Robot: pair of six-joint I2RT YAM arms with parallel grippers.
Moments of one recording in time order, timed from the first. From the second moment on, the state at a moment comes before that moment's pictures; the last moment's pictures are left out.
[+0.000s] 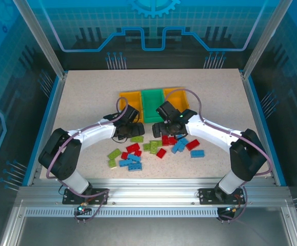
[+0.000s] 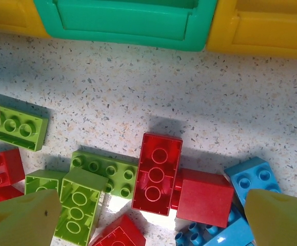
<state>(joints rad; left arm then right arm) -0.55 1.62 0.98 -0.50 -0.03 -0.79 0.73 1.61 1.19 -0.73 0.13 0.52</state>
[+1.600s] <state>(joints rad) -0.62 1.75 1.06 -0.62 -0.10 -0.71 0.47 1.35 0.99 -0.75 0.05 0.52</state>
